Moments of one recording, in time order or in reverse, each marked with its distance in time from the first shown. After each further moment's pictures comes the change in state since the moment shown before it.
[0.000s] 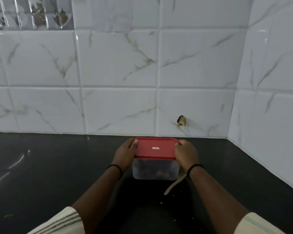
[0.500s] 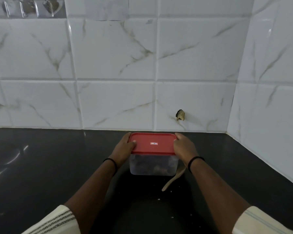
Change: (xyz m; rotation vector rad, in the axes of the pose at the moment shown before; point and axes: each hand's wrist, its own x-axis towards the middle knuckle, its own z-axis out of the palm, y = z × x) left_hand 0.016 -0.009 0.005 -0.080 -0.134 -0.084; right_hand 0.013 0.008 0.000 0.055 -0.173 0.056
